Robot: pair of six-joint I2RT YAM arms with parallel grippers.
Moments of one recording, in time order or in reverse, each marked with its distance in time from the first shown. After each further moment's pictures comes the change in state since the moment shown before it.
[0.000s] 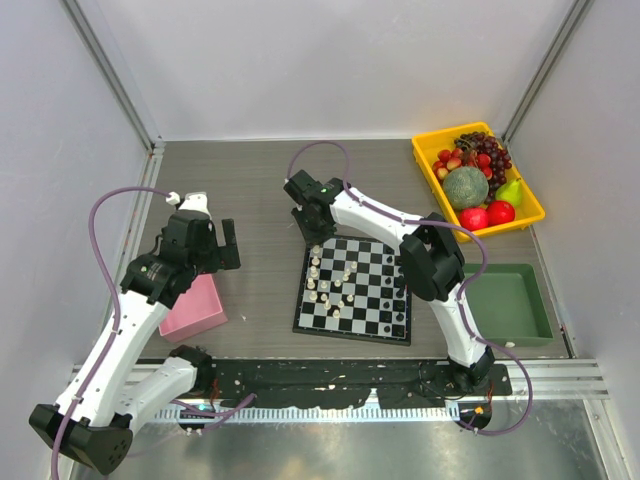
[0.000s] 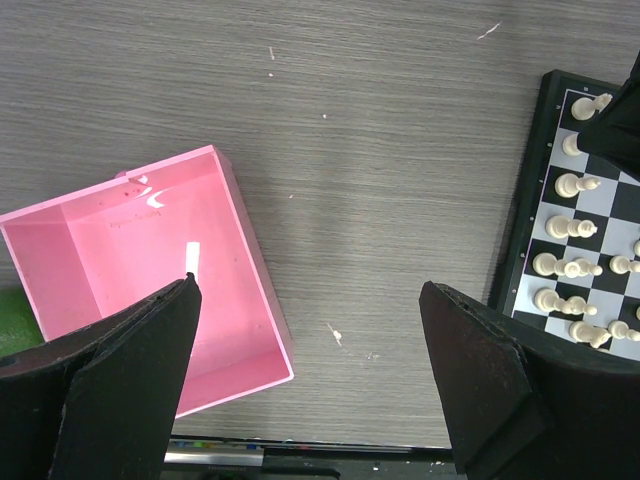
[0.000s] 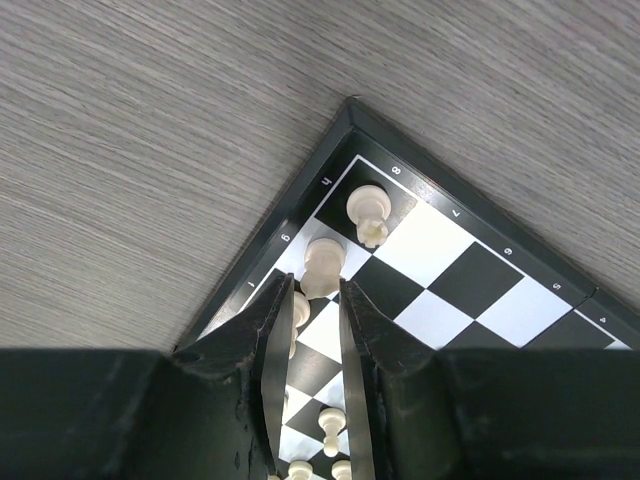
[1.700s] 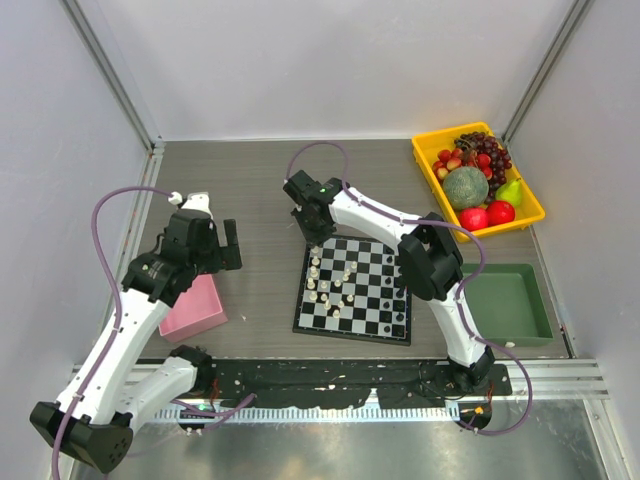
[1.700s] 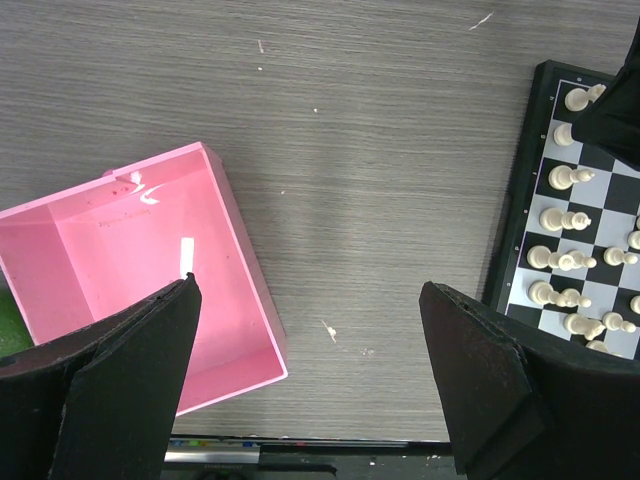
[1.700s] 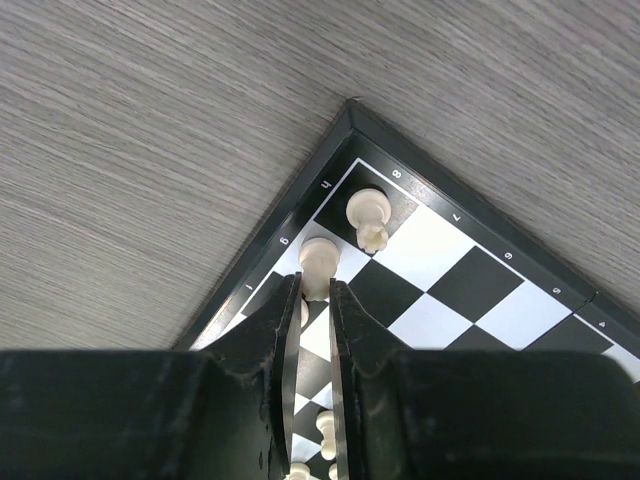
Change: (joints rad) left arm 0.000 0.008 0.000 0.000 0.023 0.000; right arm 0.000 0.015 0.013 -0.010 0.000 -0.009
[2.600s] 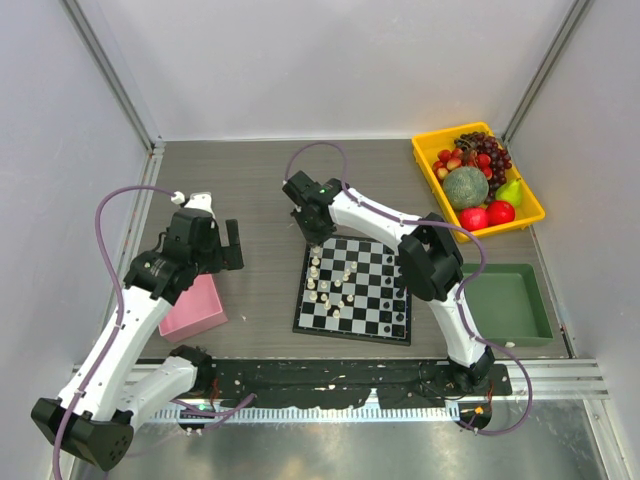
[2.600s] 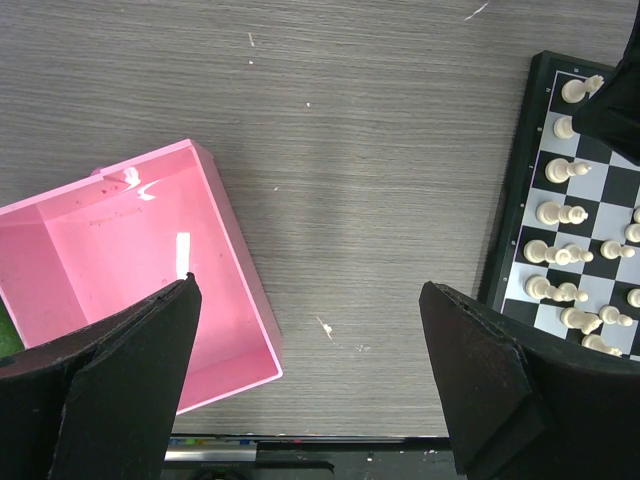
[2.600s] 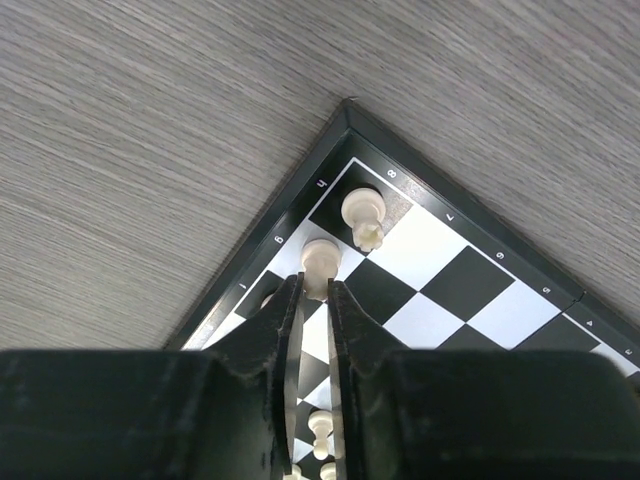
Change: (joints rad) left arm 0.000 0.018 0.000 0.002 0.019 0.000; right arm 0.005 -0.005 -0.005 0.003 0.019 -0.023
